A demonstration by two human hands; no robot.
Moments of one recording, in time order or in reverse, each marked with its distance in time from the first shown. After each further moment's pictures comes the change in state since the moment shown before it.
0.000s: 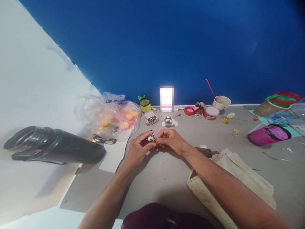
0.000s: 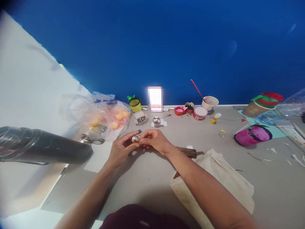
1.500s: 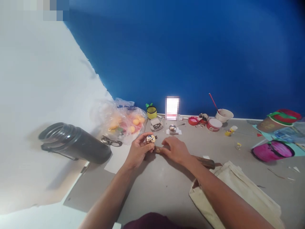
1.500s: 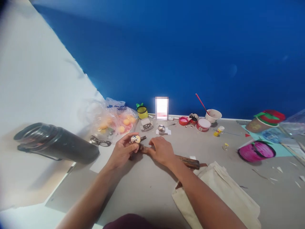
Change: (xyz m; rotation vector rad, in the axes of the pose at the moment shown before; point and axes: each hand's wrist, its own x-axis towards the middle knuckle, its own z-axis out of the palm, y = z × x) left_hand 0.000 0.014 -0.009 -0.536 -0.005 -0.119; right_hand -0.008 -0.003 0.004 -1.332 0.219 -0.171
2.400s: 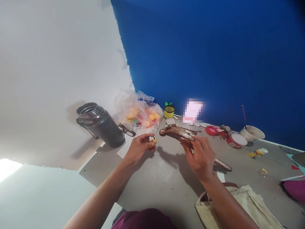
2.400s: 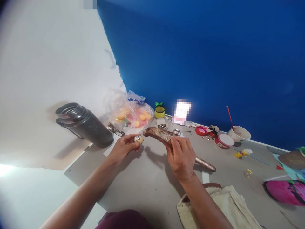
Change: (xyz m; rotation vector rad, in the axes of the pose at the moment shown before) left_hand -0.026 0.009 -0.038 0.010 0.204 -0.037; right_hand -0.013 -0.013 -0.017 -0.325 0.686 -0.457
